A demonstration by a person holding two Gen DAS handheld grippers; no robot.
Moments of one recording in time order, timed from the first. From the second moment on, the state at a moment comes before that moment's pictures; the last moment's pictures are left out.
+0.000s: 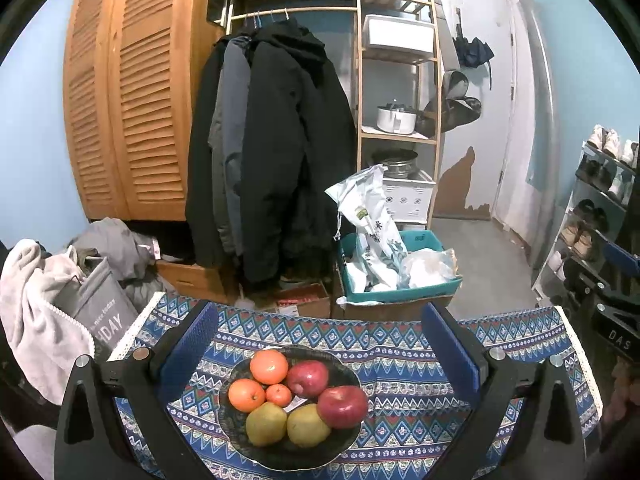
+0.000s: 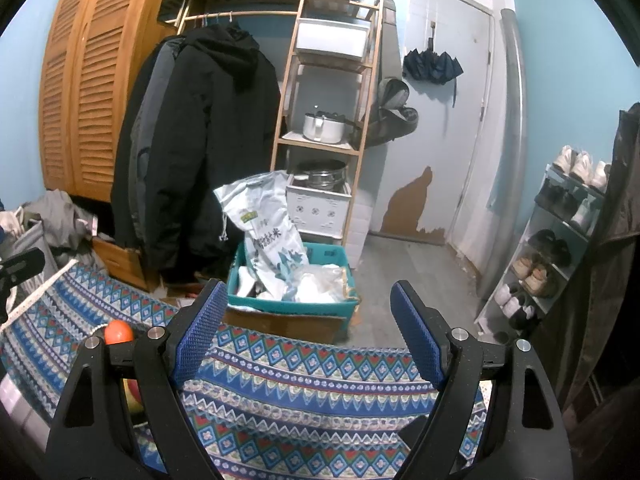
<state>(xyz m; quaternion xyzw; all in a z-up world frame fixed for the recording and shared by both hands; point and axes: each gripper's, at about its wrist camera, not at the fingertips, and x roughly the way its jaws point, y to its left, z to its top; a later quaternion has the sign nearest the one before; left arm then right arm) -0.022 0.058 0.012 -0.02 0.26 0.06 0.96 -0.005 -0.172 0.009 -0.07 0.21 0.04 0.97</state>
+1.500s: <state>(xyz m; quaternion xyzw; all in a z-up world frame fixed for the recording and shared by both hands) -0.023 0.055 0.018 -0.02 0.26 0.07 0.96 -0.006 -0.175 0.010 -0.07 0.21 0.04 0.97</state>
